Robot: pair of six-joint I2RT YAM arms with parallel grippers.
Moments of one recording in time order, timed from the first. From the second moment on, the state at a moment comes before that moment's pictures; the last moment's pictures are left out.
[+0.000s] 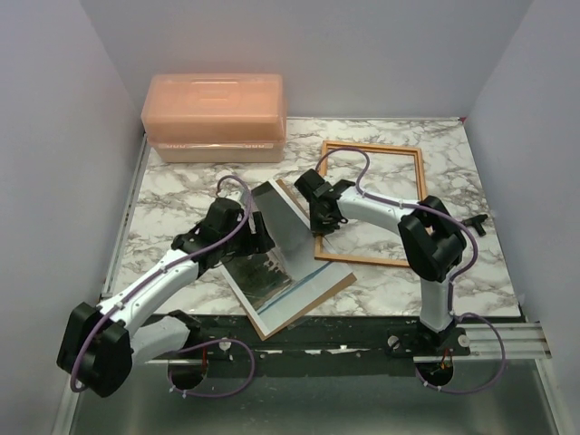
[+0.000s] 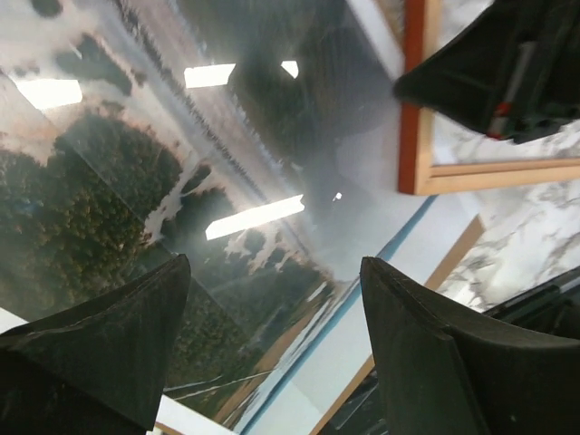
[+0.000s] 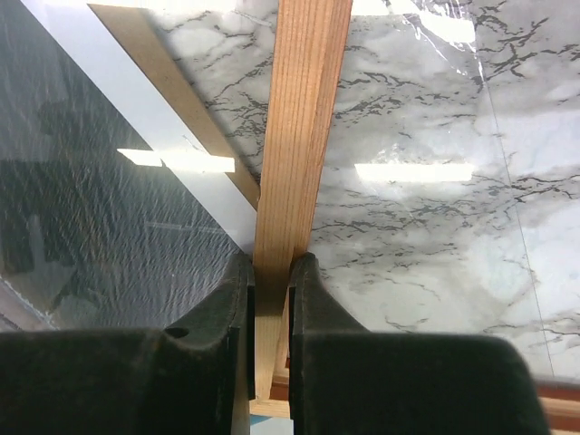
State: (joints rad) left arm -0.51 1.03 0.66 -0.33 0.13 -0.63; right arm 0.73 1.97 1.39 -0.66 0.18 0.66
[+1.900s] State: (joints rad) left arm -0.32 1.17 0.65 -0.43 0.31 -0.57; right arm 0.62 1.80 1.17 -0.66 0.26 0.50
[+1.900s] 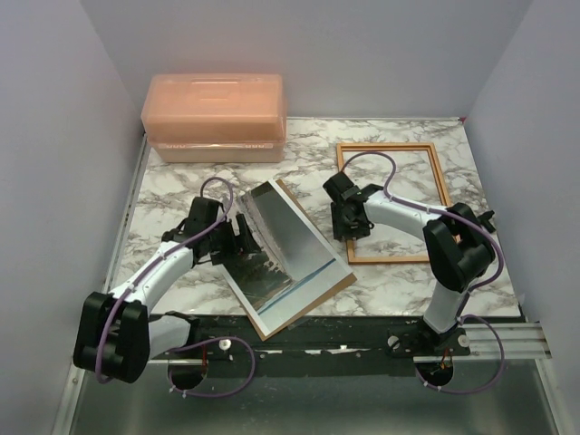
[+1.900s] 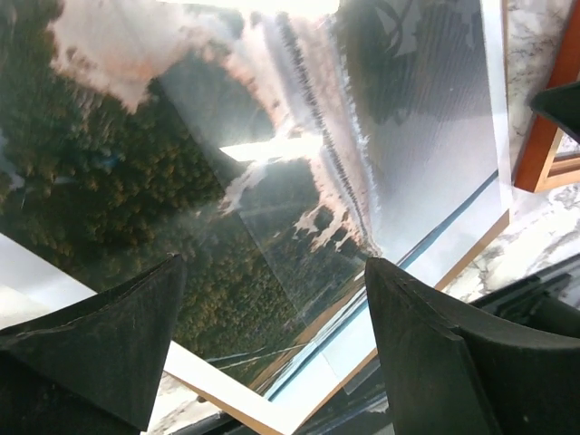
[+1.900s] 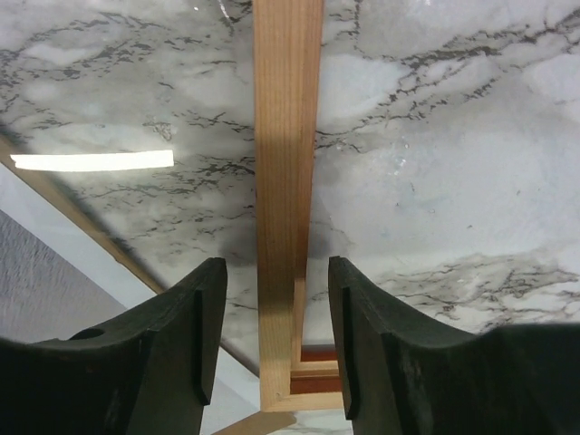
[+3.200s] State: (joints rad) left arm -0.09 1.38 0.44 0.20 0.67 -0.81; right arm 0.41 1.78 1.05 -0.27 -0.27 0.48
